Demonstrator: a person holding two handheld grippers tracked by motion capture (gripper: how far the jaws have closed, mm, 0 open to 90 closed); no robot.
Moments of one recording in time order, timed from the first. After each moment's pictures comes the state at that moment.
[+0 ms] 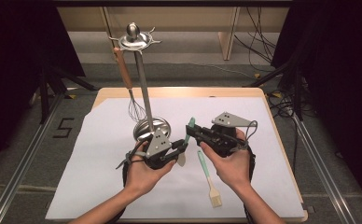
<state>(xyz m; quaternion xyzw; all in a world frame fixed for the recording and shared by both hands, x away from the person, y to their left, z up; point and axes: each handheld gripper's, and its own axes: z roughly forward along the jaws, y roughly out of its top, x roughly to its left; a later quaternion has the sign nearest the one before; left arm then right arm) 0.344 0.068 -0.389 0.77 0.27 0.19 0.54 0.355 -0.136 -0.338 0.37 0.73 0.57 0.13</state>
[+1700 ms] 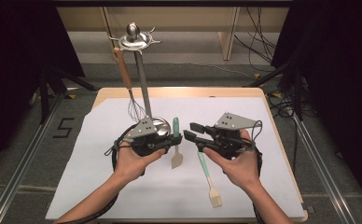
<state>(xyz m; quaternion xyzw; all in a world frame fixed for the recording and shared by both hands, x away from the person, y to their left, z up) 0.367 0.097 -0.370 0.76 0.27 0.11 0.58 0.351 -0.147 -0.332 0.28 0.75 0.58 0.13</state>
